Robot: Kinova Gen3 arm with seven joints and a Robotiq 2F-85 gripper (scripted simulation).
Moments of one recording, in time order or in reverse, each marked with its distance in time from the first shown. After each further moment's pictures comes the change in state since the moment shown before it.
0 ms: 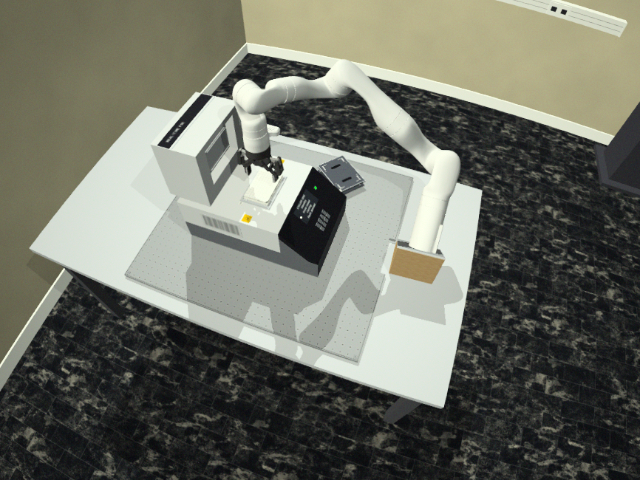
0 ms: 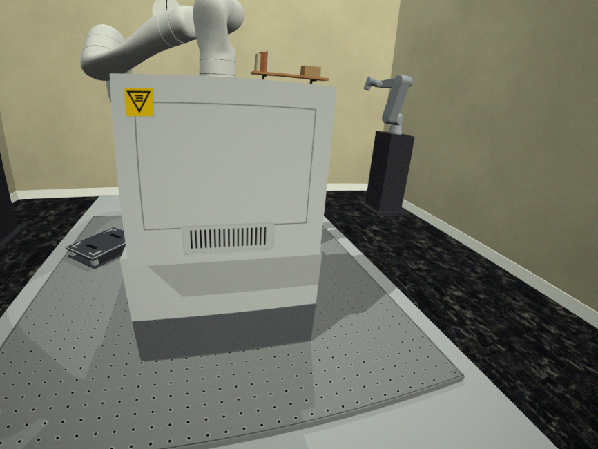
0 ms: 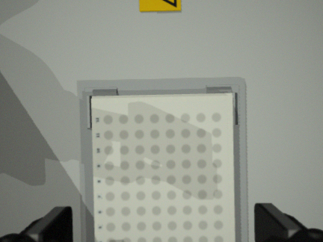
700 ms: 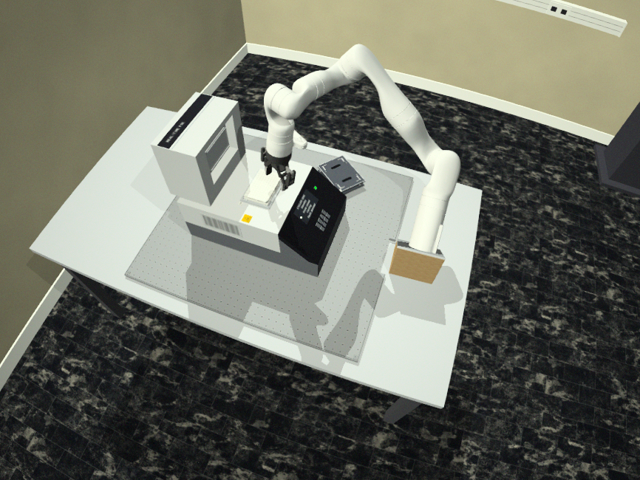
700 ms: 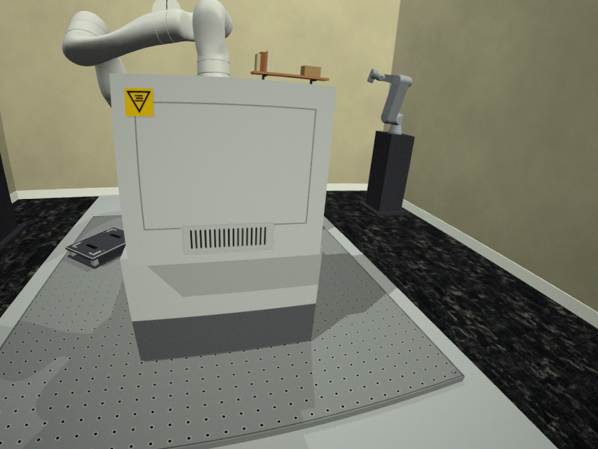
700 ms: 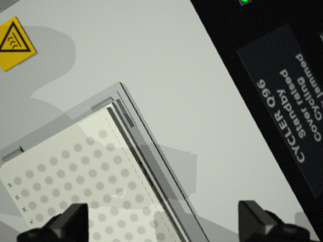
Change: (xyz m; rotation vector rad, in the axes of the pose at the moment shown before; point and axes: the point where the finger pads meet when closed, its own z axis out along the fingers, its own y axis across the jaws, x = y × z) arm -0.002 0.051 -0.005 0.126 -0.062 0.481
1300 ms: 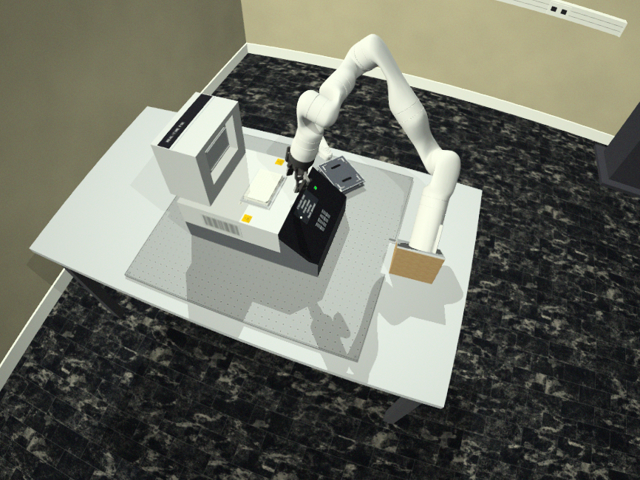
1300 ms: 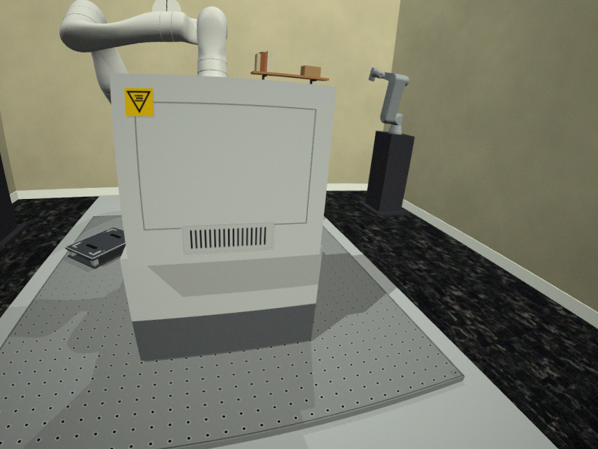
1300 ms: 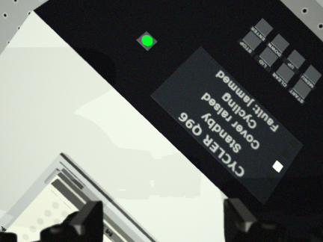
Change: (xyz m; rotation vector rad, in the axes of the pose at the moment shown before) arm 0.030 0.047 -0.018 0.111 -0.049 0.298
